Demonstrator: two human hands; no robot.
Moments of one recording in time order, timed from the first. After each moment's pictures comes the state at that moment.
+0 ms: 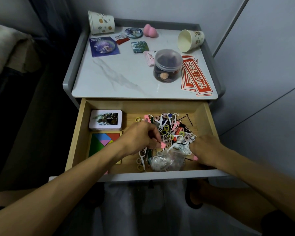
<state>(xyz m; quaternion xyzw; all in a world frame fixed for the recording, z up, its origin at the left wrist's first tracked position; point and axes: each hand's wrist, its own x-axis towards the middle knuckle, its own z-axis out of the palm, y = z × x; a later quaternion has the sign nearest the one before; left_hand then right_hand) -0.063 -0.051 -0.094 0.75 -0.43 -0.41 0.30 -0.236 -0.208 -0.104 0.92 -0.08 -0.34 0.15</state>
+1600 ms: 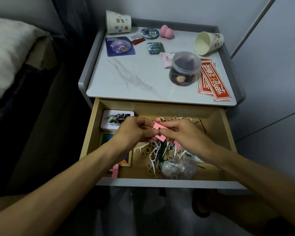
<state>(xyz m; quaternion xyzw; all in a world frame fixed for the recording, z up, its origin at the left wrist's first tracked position) -0.039 -0.023 -0.084 0.68 -0.16 -0.47 0.54 -0.158 -0.162 -0.081 0.81 -0.24 -0.02 -0.54</state>
